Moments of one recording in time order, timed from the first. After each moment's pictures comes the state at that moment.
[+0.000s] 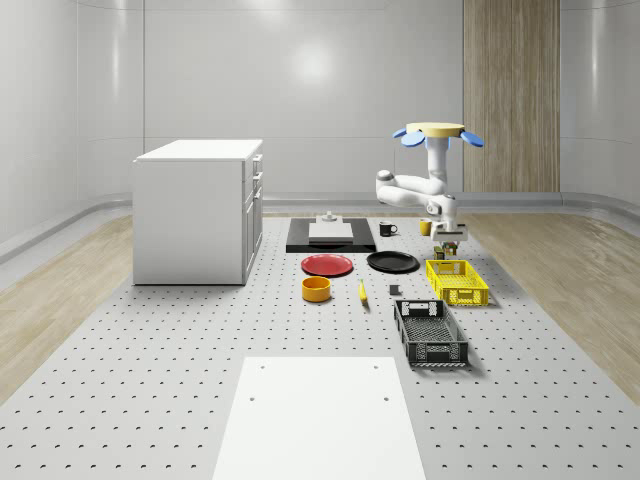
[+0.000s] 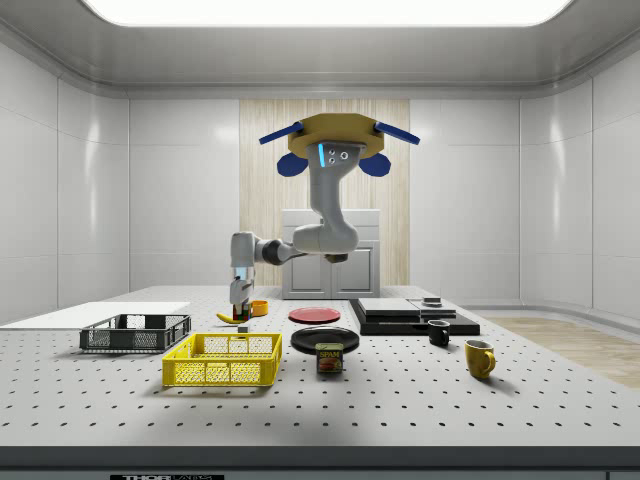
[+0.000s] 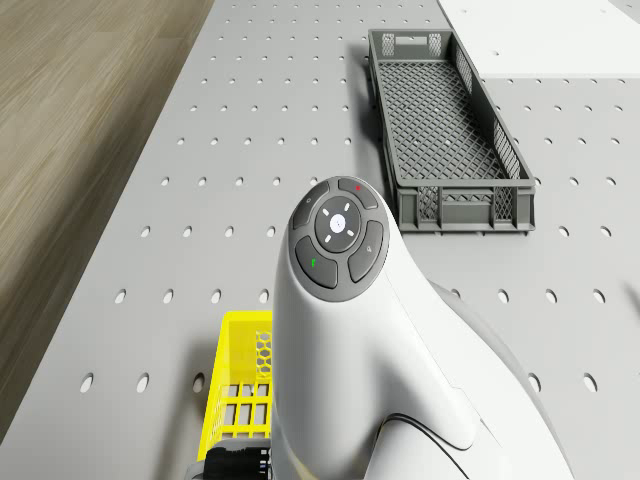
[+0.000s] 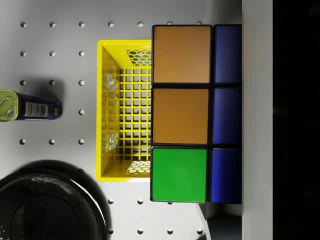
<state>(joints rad) -1.15 -1.58 1.37 -2.86 -1.76 1.64 1.66</state>
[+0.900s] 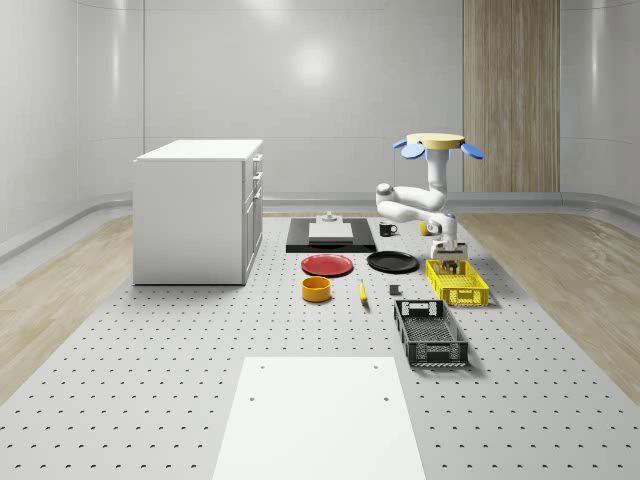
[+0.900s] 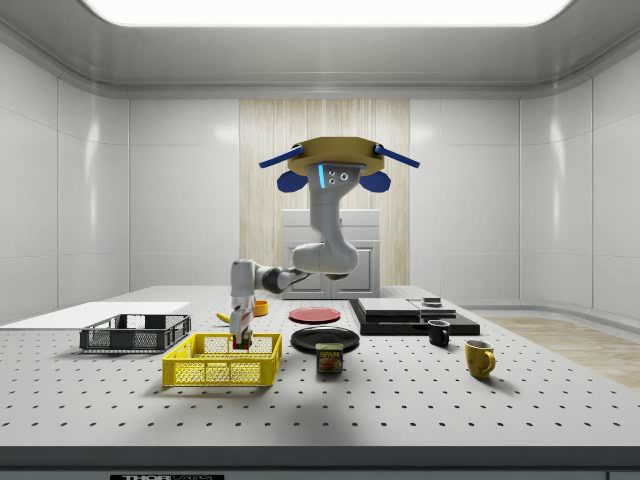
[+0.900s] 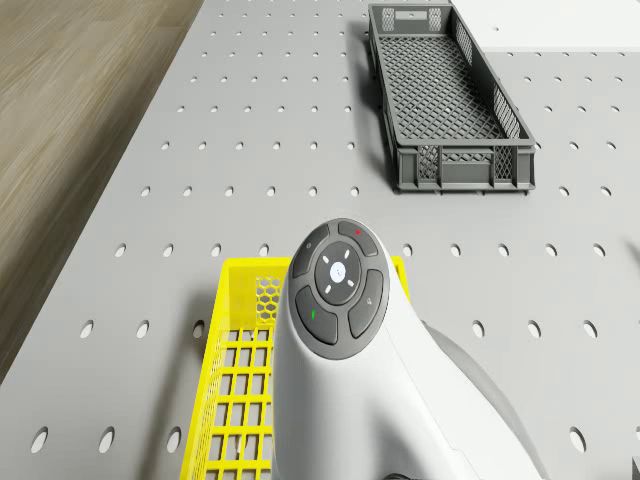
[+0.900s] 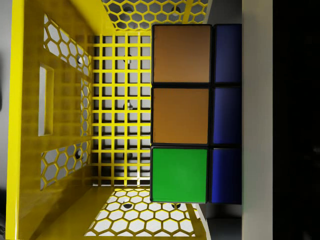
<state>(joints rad) -1.17 -1.58 1.25 -2.84 -1.87 1.68 1.66</state>
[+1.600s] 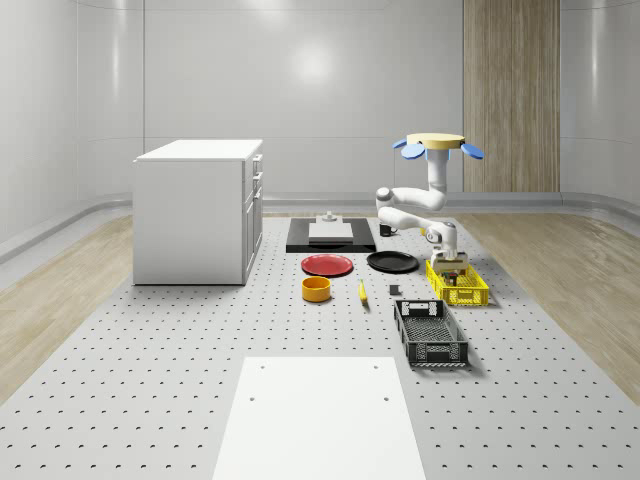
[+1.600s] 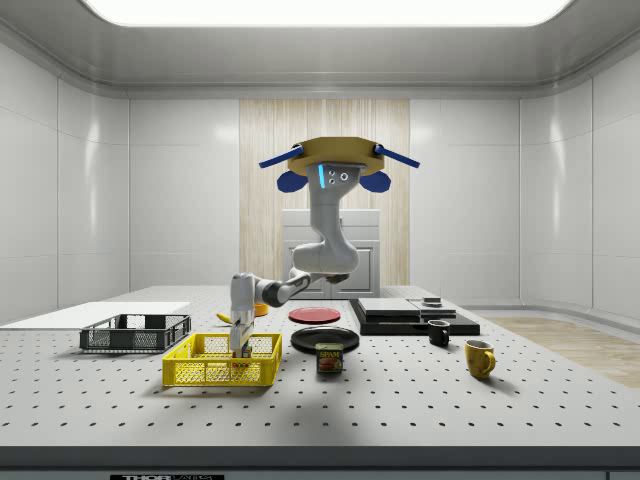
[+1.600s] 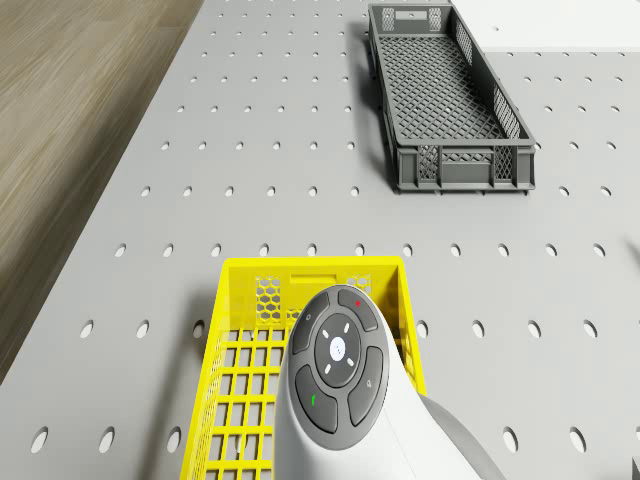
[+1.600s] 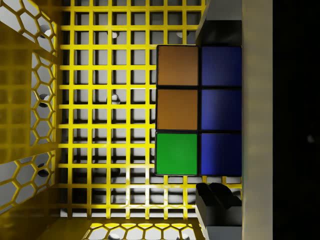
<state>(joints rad) -1.20 -1.56 1.09 -2.78 -2.02 1.73 1.66</state>
